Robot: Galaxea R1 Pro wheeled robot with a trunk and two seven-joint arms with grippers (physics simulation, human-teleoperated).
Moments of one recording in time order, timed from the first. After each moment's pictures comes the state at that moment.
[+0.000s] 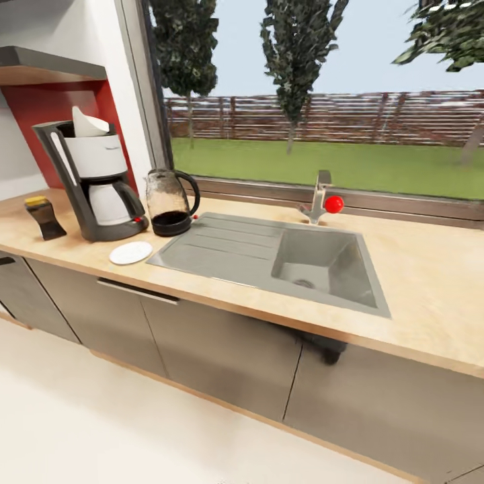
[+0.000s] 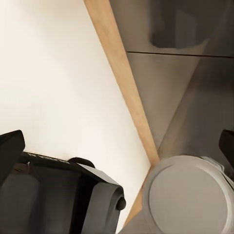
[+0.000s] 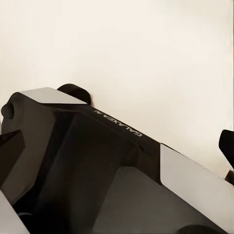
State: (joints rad) left arm -0.12 0.33 0.06 -0.03 0.66 0.16 -1.24; right arm -0.35 -0.15 1.05 0.03 -0.95 -0.17 0.88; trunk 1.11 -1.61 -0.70
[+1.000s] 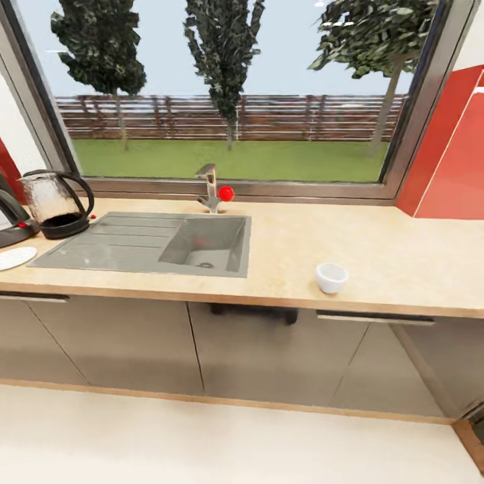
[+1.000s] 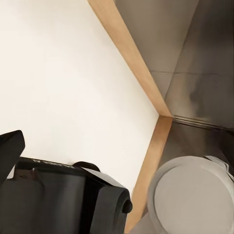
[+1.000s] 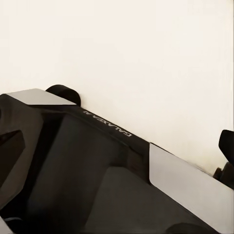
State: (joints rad) left arm -0.12 0.33 0.06 -0.03 0.66 0.12 -1.24; right arm -0.35 -0.15 1.05 0.03 -0.95 -0.17 0.83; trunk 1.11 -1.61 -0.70
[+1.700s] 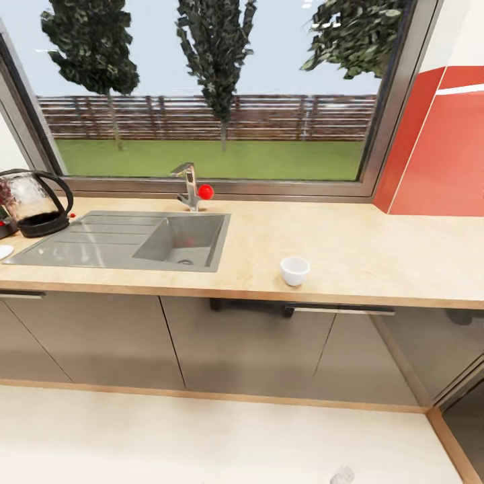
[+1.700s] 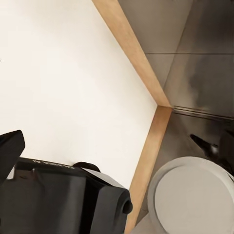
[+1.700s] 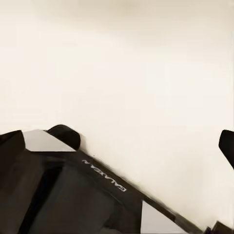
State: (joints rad) left arm -0.12 0.33 0.06 -0.03 0.66 0.11 -1.24; right arm -0.45 -0.16 1.03 -0.04 -0.96 -0.16 0.82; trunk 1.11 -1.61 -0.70
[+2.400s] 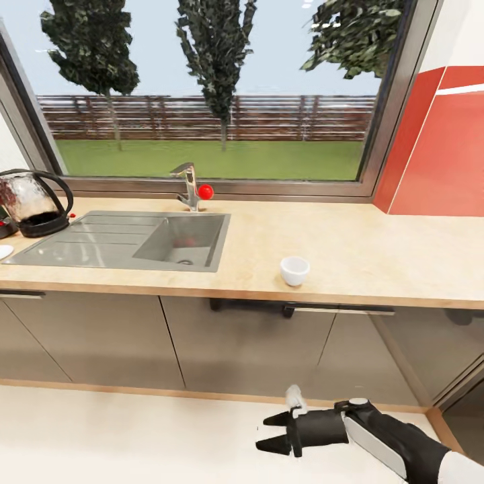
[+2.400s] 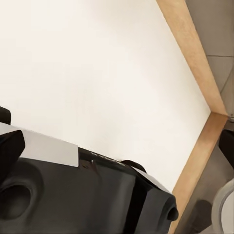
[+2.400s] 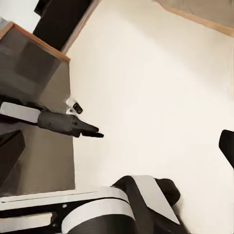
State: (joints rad) left arm -0.12 0.33 0.06 -0.03 0.65 0.12 -0.99; right arm -0.58 -0.40 1.02 -0.94 -0.95 0.27 0.93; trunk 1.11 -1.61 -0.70
